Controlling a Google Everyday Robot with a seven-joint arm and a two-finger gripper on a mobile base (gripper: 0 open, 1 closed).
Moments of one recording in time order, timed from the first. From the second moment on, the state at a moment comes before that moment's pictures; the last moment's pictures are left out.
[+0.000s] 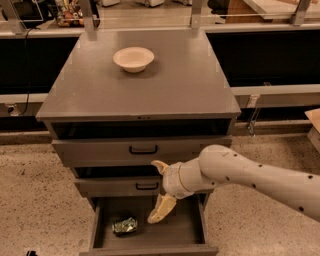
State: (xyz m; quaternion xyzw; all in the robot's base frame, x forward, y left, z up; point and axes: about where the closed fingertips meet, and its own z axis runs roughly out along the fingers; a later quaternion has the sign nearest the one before) arm 0.472 0.022 0.615 -0.65 0.65 0.22 0.32
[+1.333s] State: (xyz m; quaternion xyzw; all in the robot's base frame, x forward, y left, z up) arm 0.518 0.033 0.535 -0.62 0.60 0.21 0.45
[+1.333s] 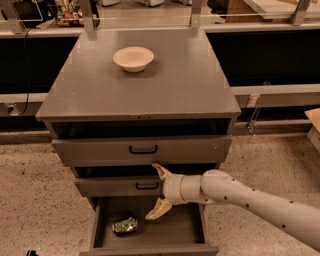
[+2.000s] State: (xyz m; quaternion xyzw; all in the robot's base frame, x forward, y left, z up) arm 0.521 0.020 0.455 -0.62 0.56 0.22 0.51
